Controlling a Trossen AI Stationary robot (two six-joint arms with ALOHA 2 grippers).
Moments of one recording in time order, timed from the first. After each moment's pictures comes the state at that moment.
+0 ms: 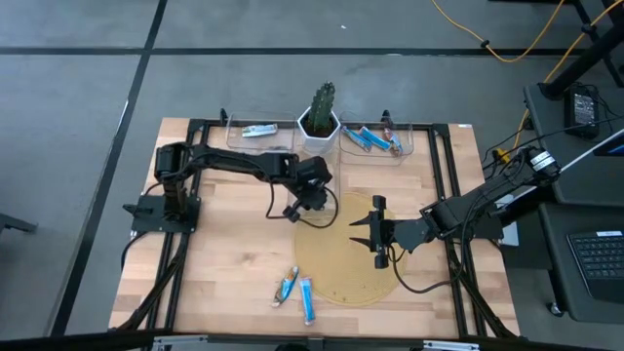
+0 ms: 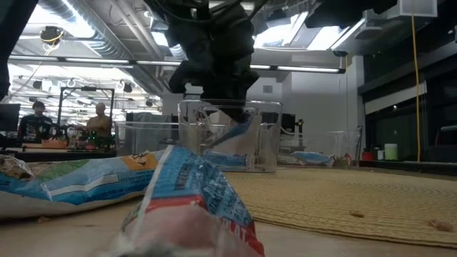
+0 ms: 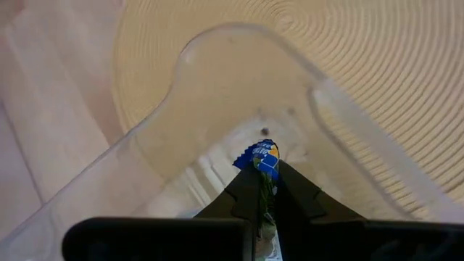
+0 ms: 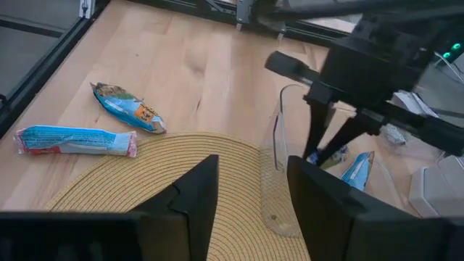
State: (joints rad) left arm 0.15 1.86 1.34 -0.47 0.26 0.79; right arm 0.49 1.24 0.83 -0.15 0.50 0.07
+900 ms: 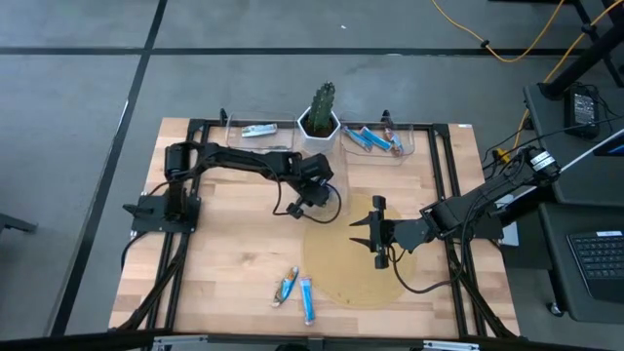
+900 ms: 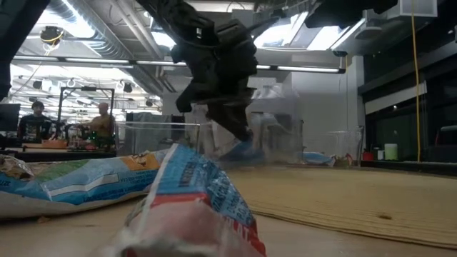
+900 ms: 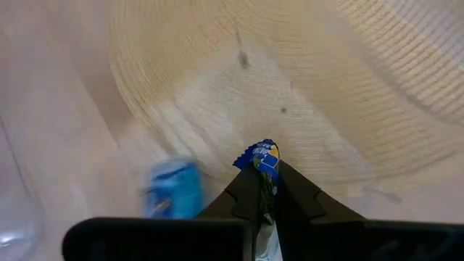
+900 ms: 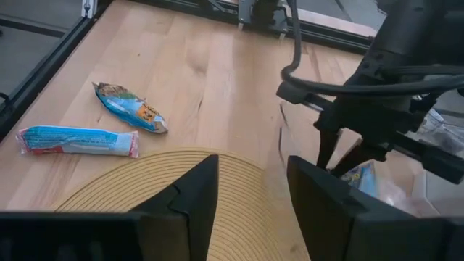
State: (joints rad) left arm 0.19 1.93 1.33 -0.41 0.26 0.81; right arm 0.49 1.24 0.83 -0.15 0.50 0.07
